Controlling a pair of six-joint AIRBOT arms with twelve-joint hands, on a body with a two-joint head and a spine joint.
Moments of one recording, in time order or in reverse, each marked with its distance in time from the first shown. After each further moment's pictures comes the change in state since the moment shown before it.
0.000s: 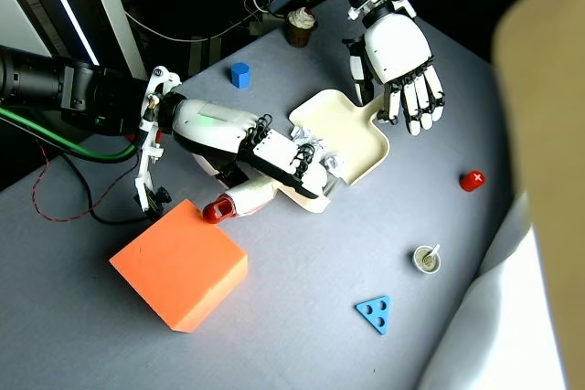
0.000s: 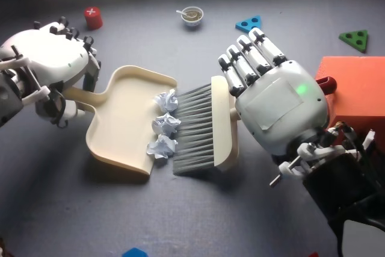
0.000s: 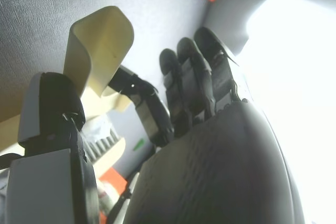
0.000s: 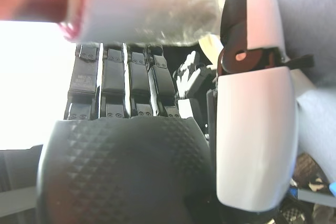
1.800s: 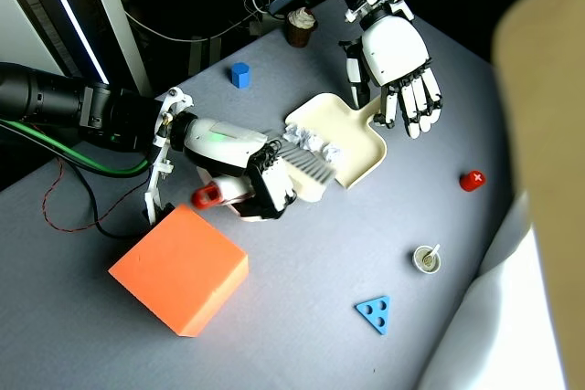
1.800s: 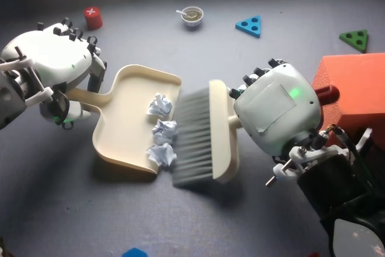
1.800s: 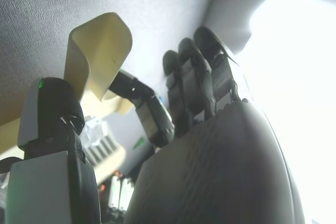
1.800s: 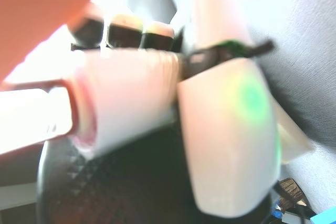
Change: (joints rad) left arm -0.005 -0.003 -0.003 0.001 0.000 0.002; right arm -0.013 -0.042 0.076 -0.026 -0.003 -0.041
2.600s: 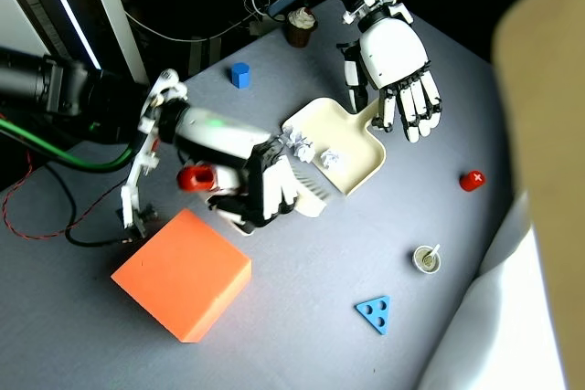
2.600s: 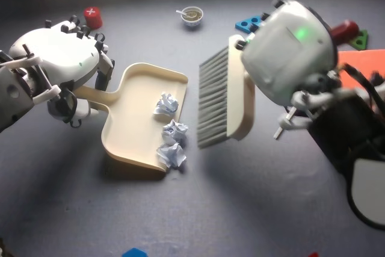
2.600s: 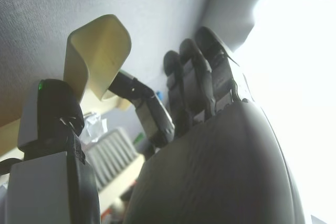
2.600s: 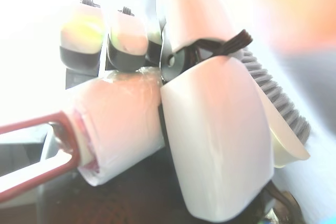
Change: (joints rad) left arm -0.015 -0.014 0.000 -0.004 0.006 0.017; right arm 0.211 0.158 -0.153 0.151 0.172 -0.393
